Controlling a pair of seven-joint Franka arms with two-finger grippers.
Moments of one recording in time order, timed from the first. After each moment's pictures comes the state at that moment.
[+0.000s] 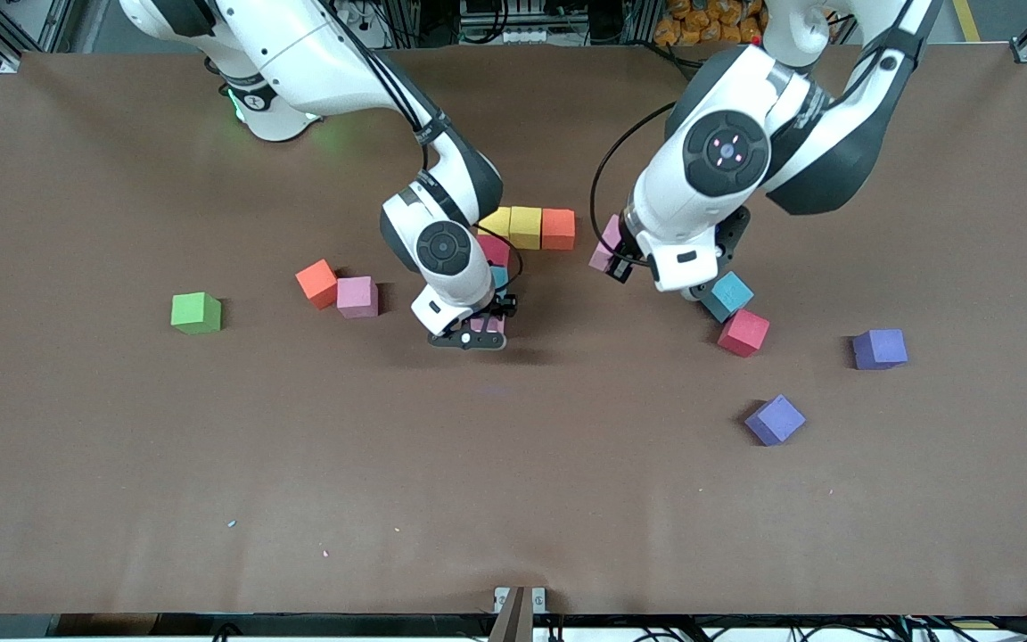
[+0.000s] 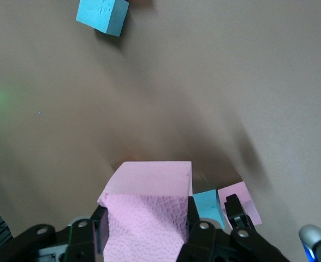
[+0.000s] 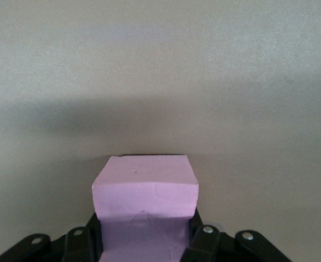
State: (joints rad) left arm -0.26 0.35 -0.38 -1.51 -0.08 1.68 -1.67; right arm 0.70 0.69 0.02 -1.63 0.14 2.29 0.68
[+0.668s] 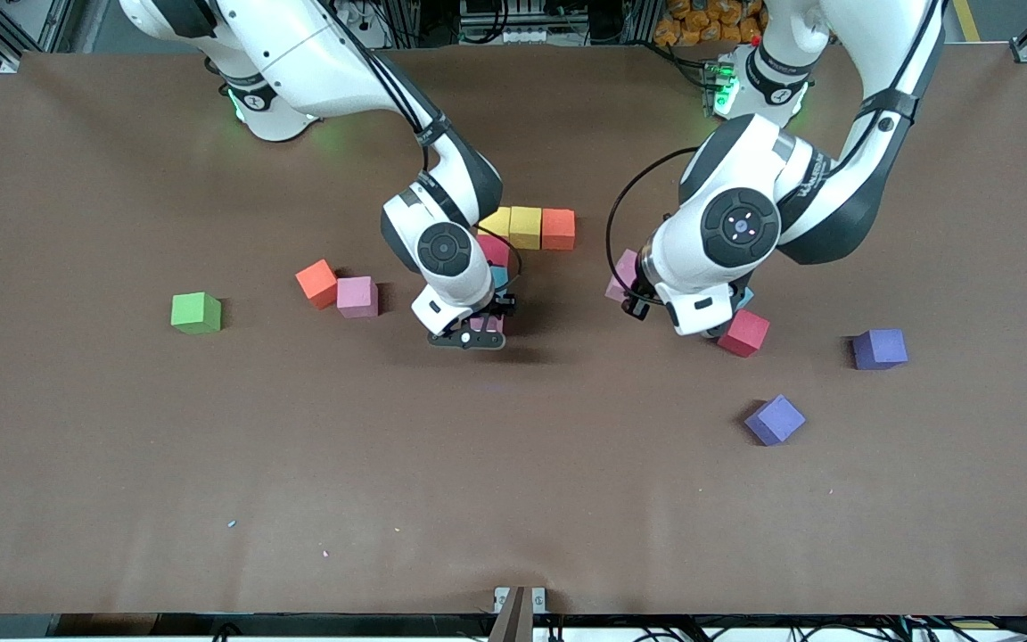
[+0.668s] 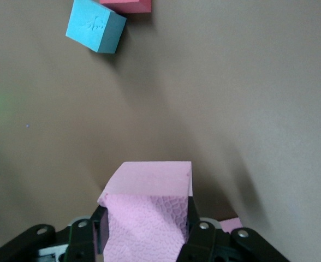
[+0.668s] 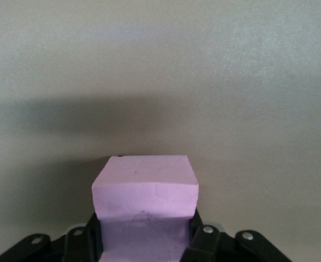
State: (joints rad) left arm -0.22 0.43 -0.37 -1.54 -0.05 1.75 -1.66; right arm 0.70 0.69 0.02 -1.64 0.14 2.29 0.68
